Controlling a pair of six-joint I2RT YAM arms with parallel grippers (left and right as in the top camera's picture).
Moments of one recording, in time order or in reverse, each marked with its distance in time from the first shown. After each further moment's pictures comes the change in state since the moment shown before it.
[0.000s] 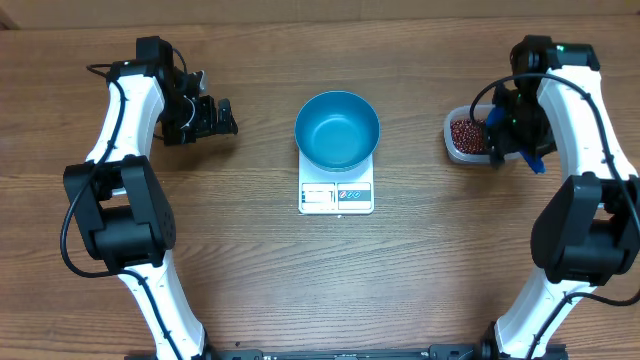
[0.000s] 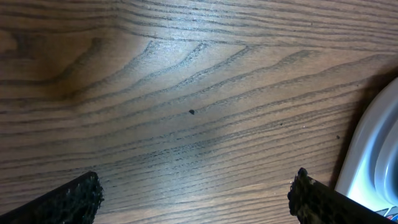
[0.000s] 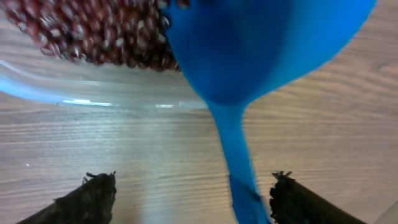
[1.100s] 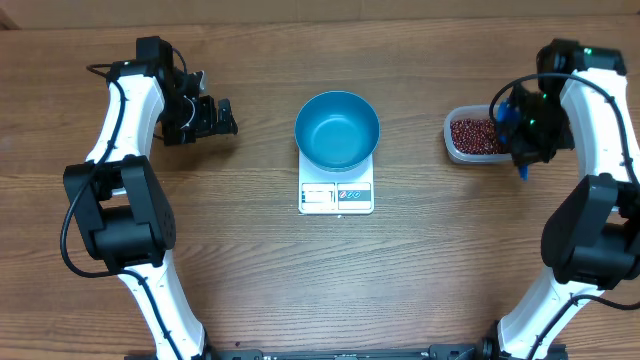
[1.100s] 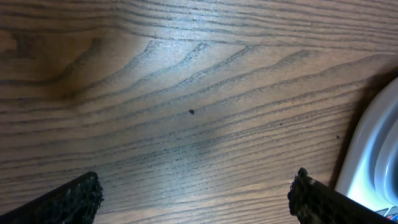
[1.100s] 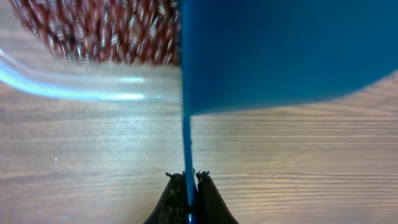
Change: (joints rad) left arm 0.000 0.000 0.000 0.000 0.000 0.000; right arm -0.084 -0.004 0.006 -0.010 -0.124 -0.025
